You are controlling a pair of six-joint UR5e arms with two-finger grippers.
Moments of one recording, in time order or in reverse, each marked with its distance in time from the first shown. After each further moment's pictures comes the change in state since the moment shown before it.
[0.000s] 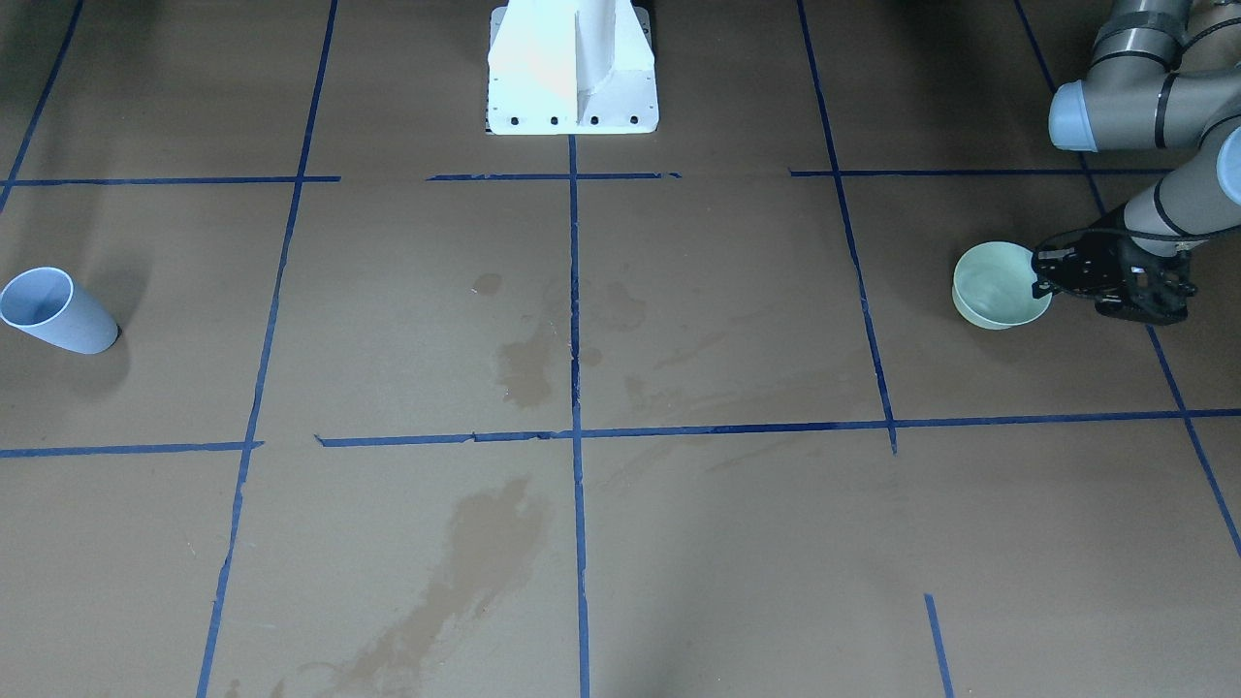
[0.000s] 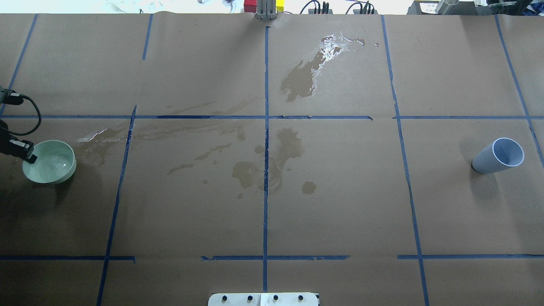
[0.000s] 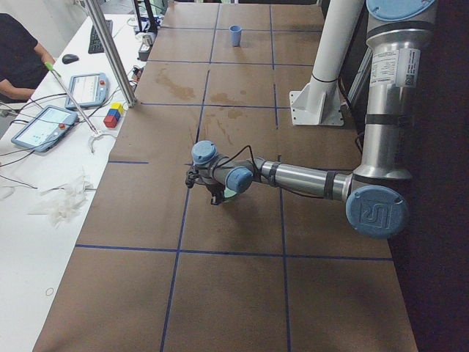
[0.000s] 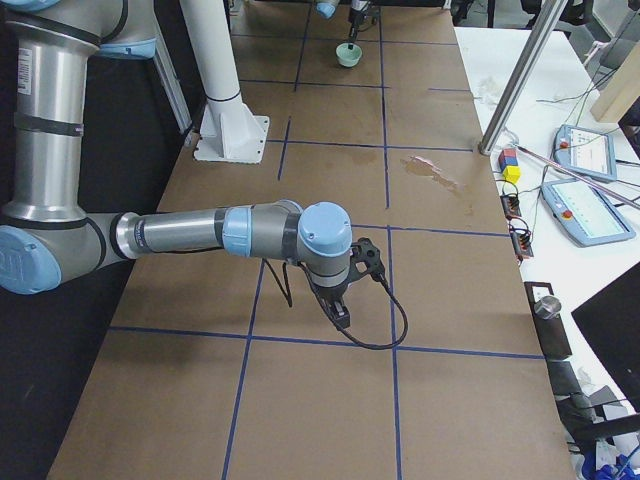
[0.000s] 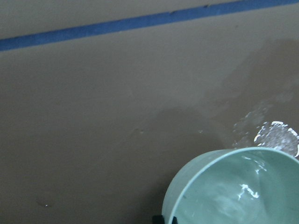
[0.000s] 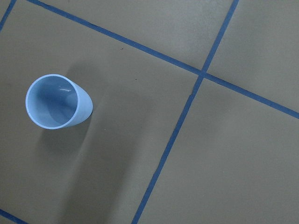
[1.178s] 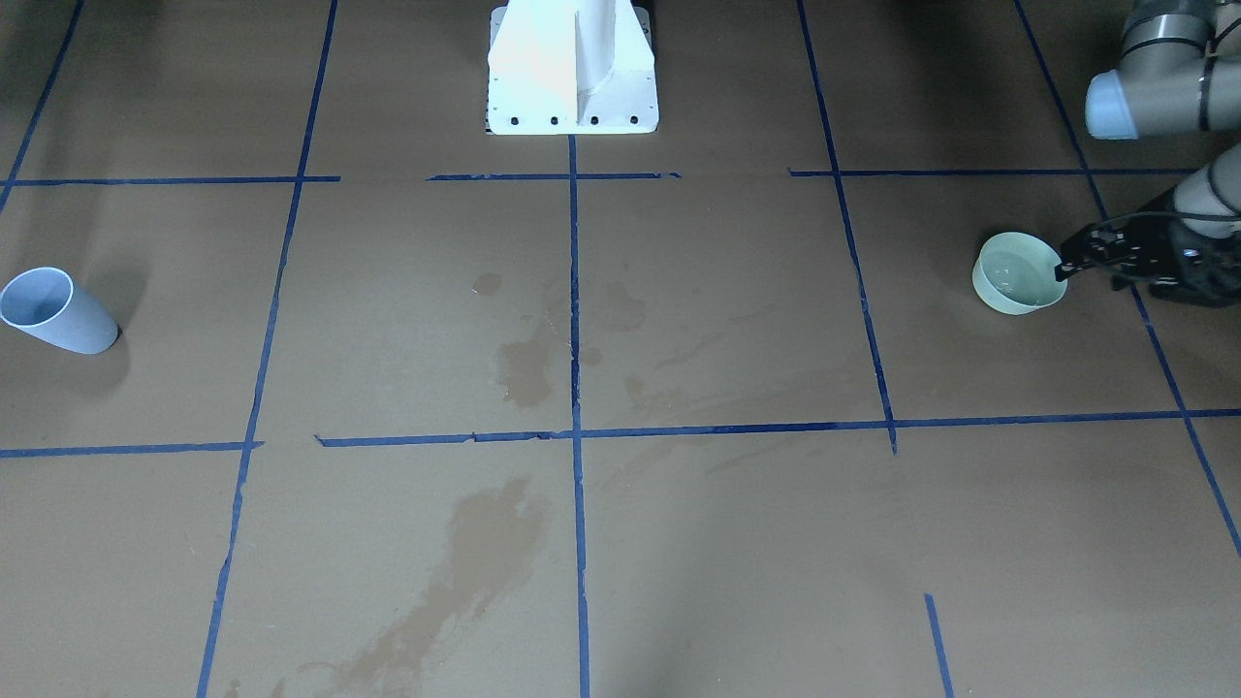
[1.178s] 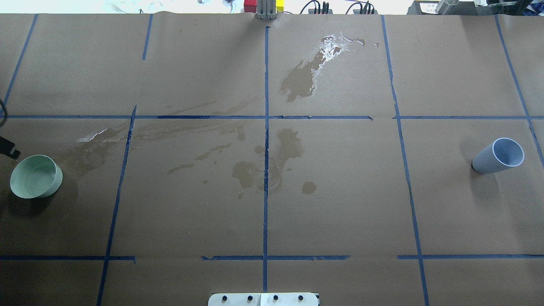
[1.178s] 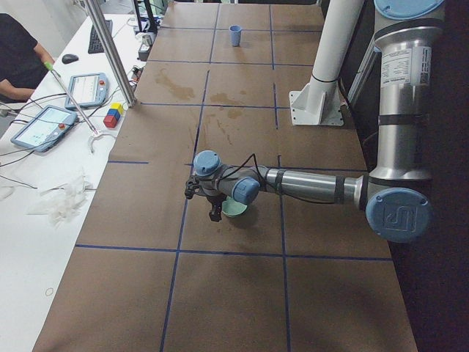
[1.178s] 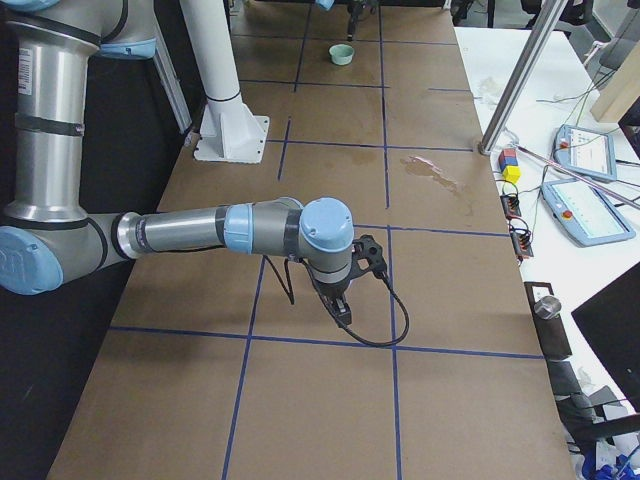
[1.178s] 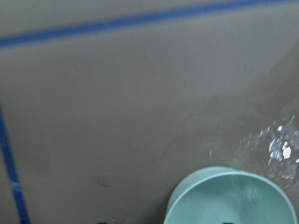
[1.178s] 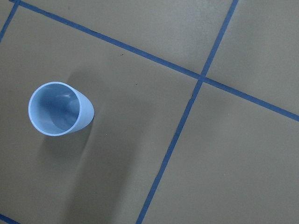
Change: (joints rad) left arm -0.137 0.050 -0.044 -0.028 -0.002 0.041; right arm -0.004 0.005 0.004 -0.005 0.002 0.047
